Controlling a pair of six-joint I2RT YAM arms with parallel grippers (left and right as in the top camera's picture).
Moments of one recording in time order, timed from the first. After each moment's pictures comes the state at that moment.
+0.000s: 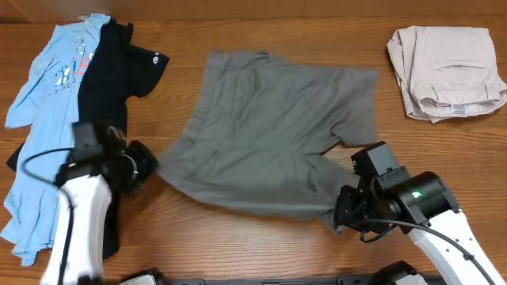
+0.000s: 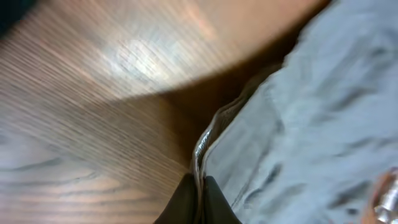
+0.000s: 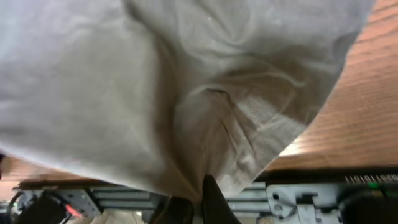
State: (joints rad) left arm 0.29 1.32 0.85 -0.73 0.37 -0.57; right arm 0.41 1.06 0.96 -1.33 -0.24 0.72
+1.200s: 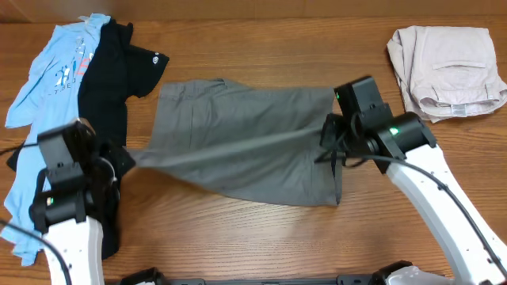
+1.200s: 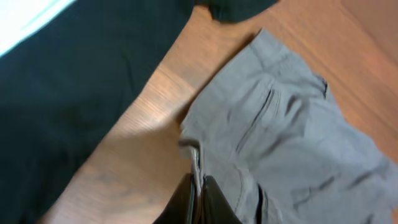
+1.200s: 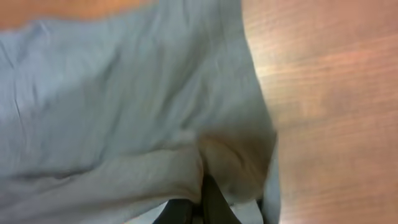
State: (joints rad) left arm 0.31 1.07 0.96 -0.81 0.14 -0.45; right arm 0.37 1.42 1.28 -0.97 0.06 0.60
